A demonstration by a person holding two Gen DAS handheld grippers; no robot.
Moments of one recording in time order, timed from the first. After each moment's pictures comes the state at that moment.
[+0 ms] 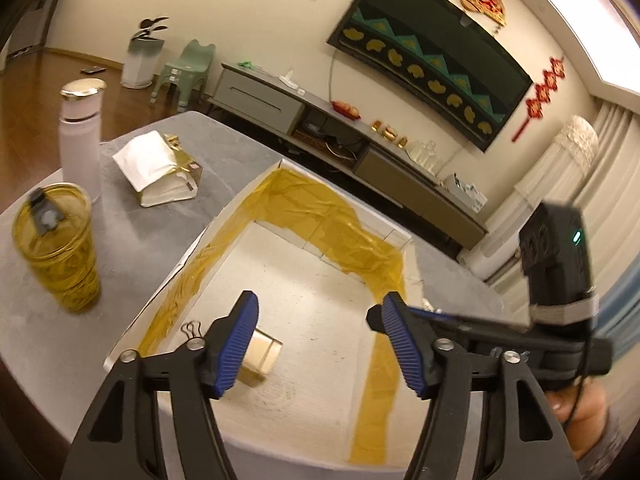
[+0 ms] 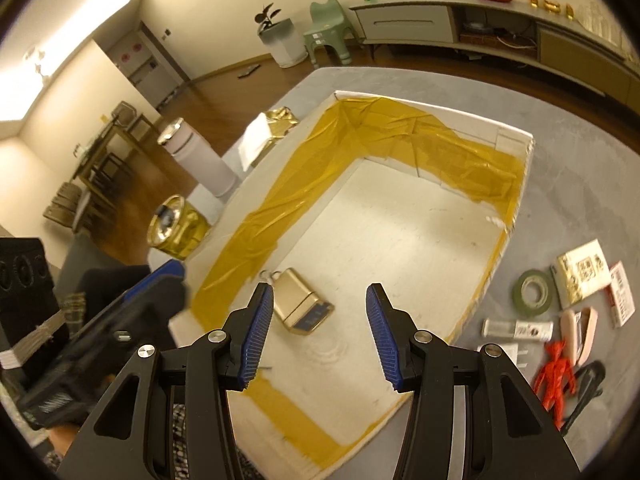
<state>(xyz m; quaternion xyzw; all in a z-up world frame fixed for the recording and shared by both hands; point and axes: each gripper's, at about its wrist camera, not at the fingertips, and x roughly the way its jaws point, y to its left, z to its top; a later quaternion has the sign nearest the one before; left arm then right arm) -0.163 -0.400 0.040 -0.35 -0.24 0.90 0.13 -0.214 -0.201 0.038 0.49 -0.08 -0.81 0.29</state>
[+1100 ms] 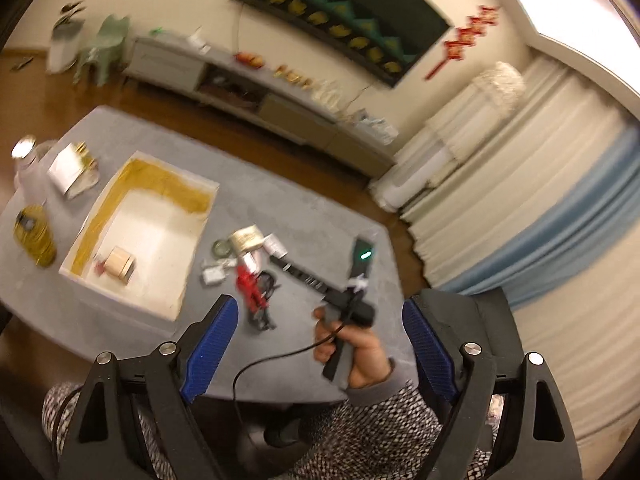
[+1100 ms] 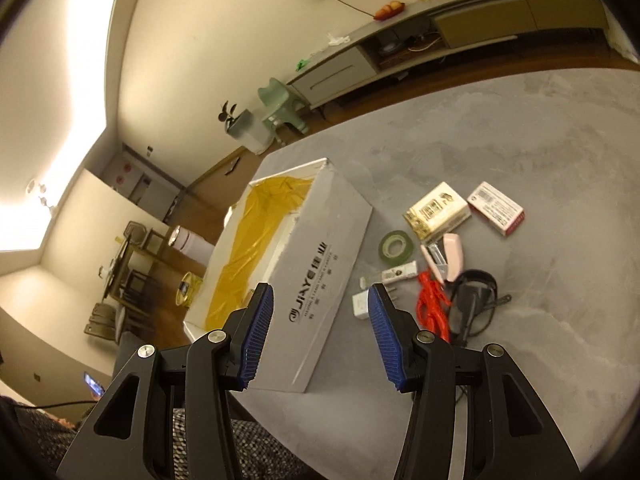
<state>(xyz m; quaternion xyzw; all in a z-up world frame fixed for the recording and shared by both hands) -0.037 -0.280 0.270 -0.41 -0.18 0.84 0.31 -0.138 0.019 0.054 0.42 -0.27 -0.84 0.22</state>
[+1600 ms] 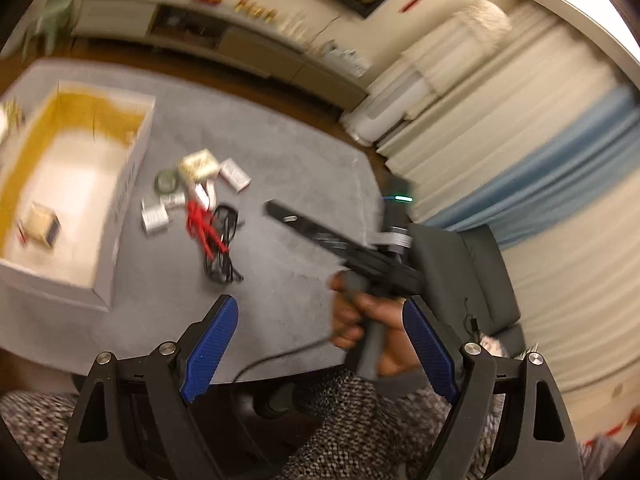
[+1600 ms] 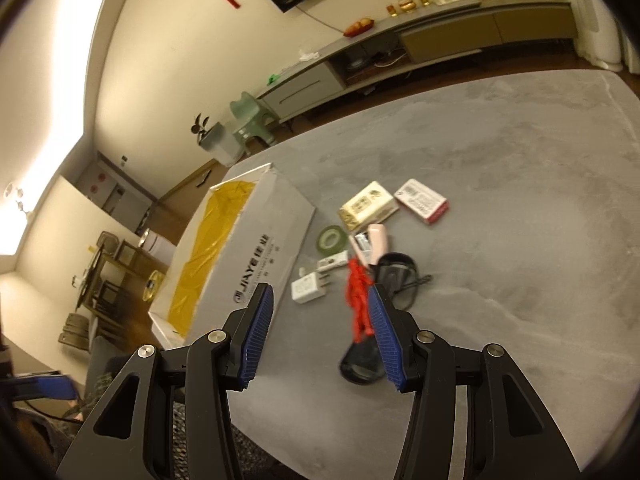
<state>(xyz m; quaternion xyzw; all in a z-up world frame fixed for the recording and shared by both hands) -0.080 -0.195 0.121 -0.52 -0.18 0.76 0.35 -0.092 0.081 0.037 0.41 -0.25 -0.86 0.16</state>
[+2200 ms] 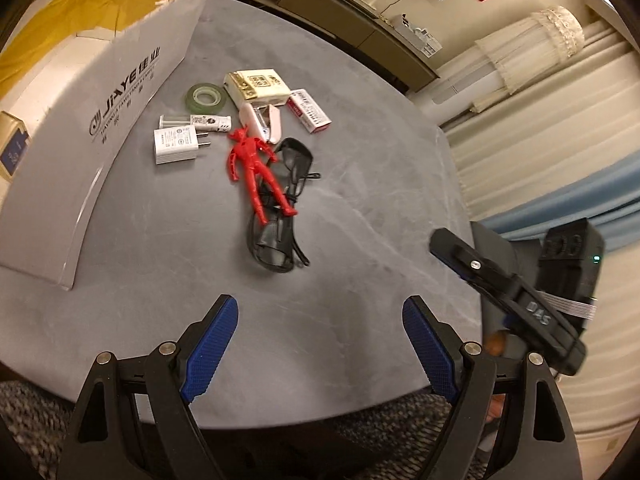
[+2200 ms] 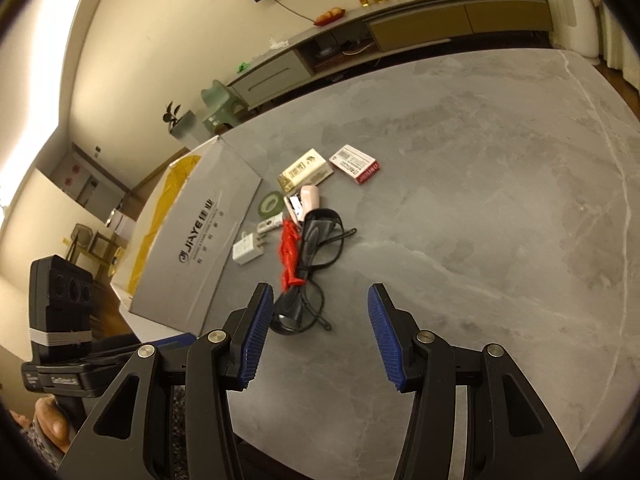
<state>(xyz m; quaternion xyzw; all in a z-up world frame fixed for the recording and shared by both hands) -0.123 -0.152 -0.031 -0.57 -0.17 0.75 0.28 -0.062 0.114 -0.003 0.44 -0.22 -0.86 0.13</state>
